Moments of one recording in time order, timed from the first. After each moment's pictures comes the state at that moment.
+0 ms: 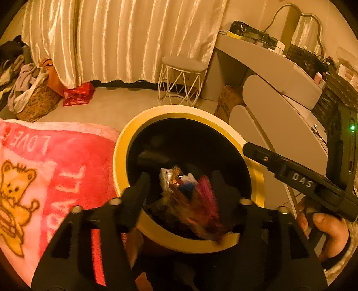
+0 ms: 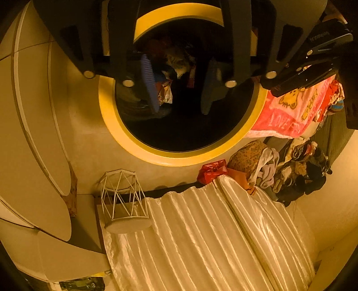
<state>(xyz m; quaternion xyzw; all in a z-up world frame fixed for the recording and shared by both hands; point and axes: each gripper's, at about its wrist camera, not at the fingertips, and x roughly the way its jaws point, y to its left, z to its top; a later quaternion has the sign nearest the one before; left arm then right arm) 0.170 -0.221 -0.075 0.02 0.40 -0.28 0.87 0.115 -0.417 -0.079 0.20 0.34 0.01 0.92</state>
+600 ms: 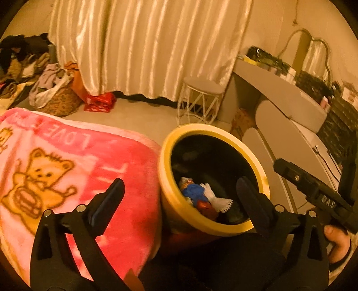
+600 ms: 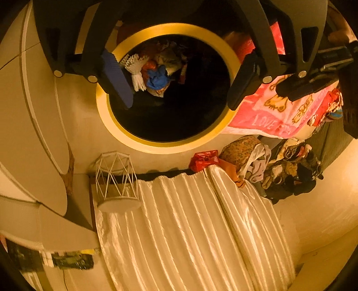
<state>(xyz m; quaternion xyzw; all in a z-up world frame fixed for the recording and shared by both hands) 0.134 -0.152 -0.046 -0.03 0.35 -0.22 0.91 0.069 -0.380 -0.045 0.15 0.29 0.02 0.95</state>
